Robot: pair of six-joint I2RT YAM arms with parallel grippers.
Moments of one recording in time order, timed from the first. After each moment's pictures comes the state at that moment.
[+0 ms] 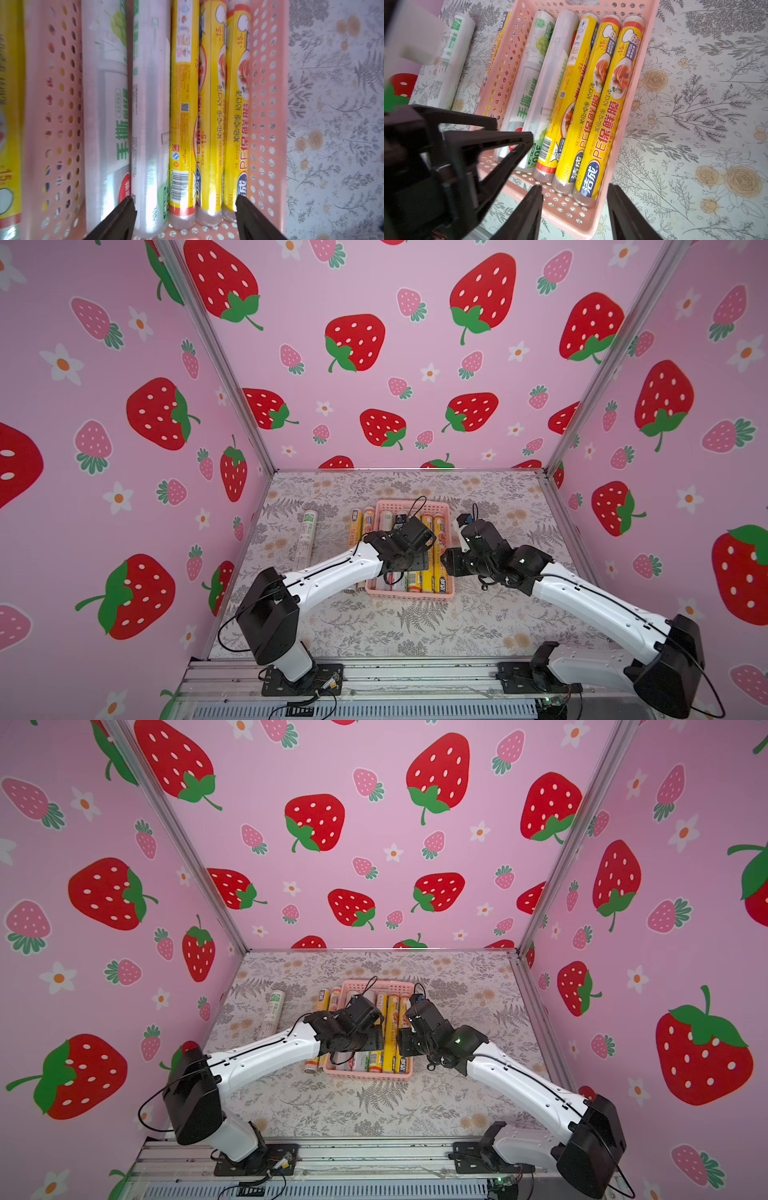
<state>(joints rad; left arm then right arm) -0.86 1.58 1.27 -0.74 -0.21 -0.80 0.74 1.21 0.99 -0.65 0.09 0.55</state>
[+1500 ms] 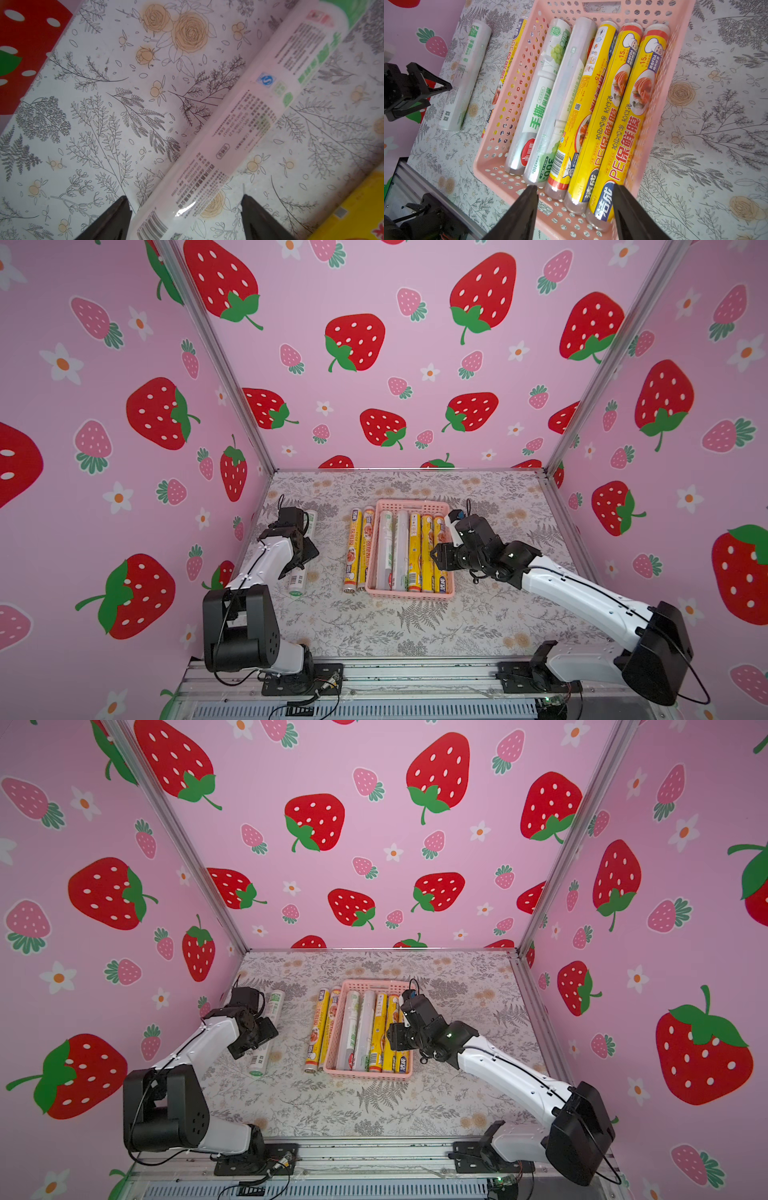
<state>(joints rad) 0.12 1.48 0.95 -0.73 -0.21 -0.53 0.72 1.29 1.00 -0.53 0.03 0.53</state>
